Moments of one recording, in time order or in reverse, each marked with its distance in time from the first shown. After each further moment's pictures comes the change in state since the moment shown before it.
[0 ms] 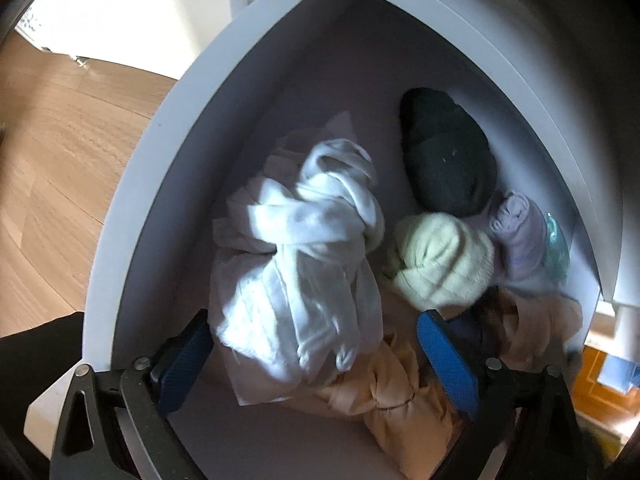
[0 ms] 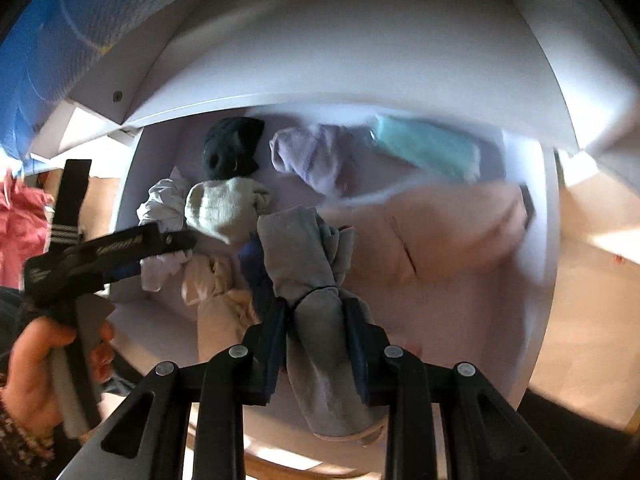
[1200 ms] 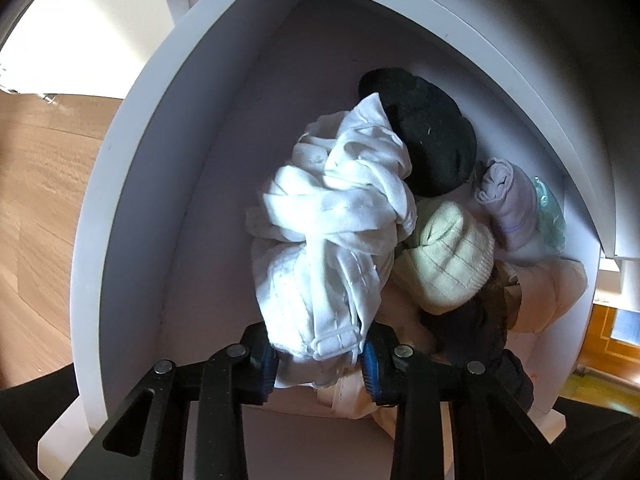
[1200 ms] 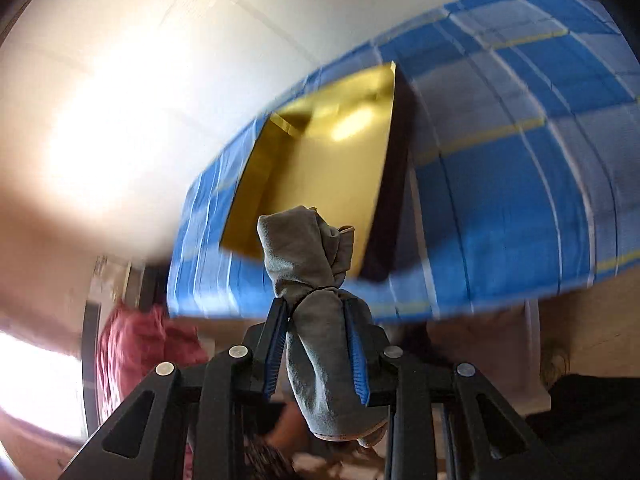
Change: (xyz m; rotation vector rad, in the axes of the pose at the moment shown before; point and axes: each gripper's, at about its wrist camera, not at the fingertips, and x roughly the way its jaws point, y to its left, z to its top) left arm 0.002 -0.007 -0.004 0.162 0.011 -0.021; right arm -0.278 0.039 0.049 0.212 -0.411 0.347
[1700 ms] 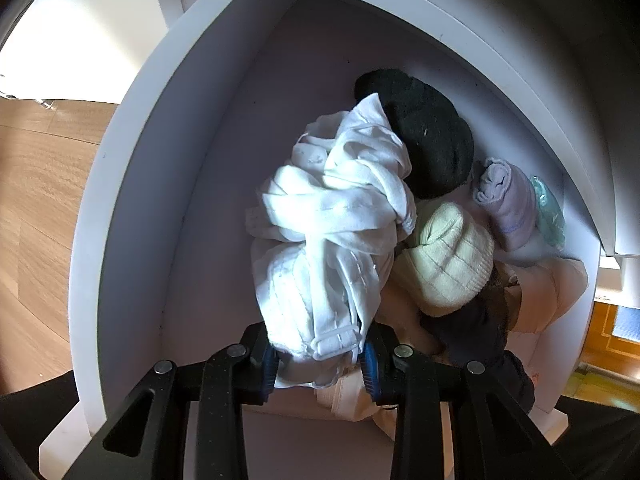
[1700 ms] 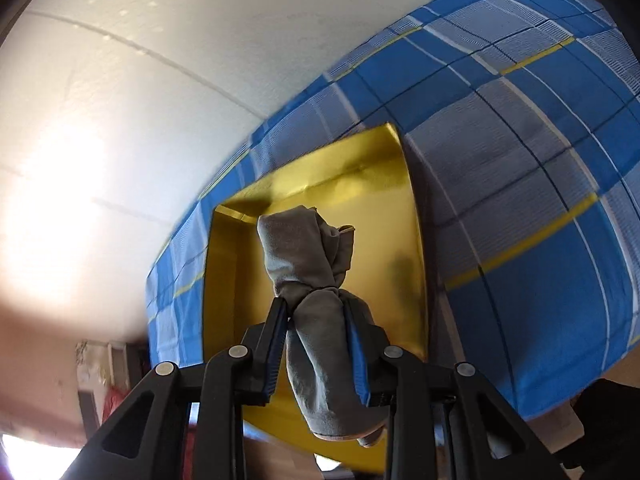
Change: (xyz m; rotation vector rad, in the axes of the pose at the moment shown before) left arm -0.003 -0.005 0.004 0.008 -0.008 -0.002; right arm 0.092 0.001 0.112 0.221 -0.082 -0.147
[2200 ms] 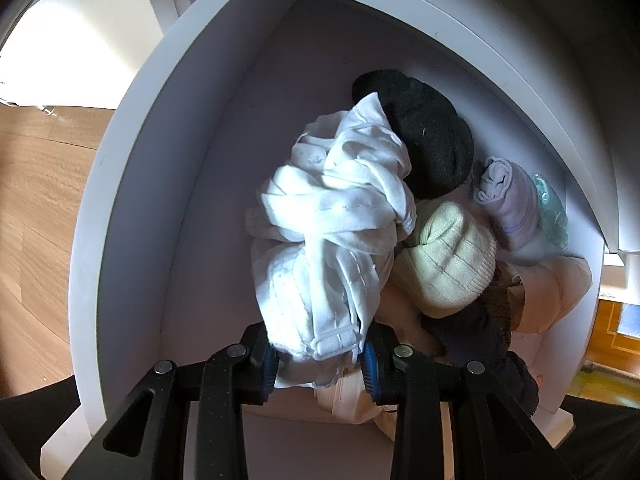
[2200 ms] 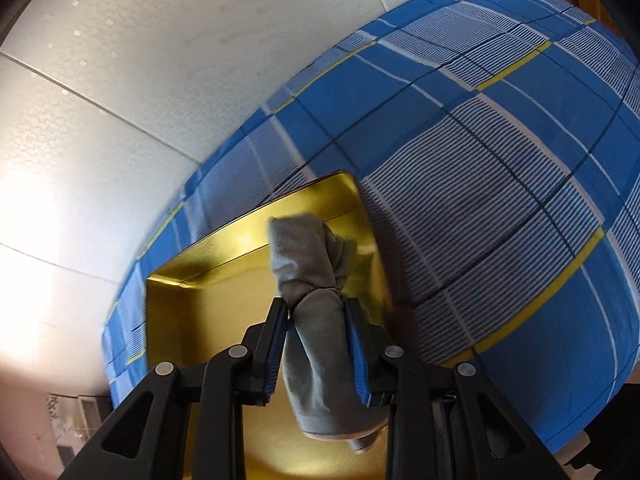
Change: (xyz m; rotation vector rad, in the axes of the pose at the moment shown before) left arm 0.004 -0.007 -0.004 0.014 -0.010 0.019; right arm 0.042 -0.021 0.033 0.080 -0.105 -0.164
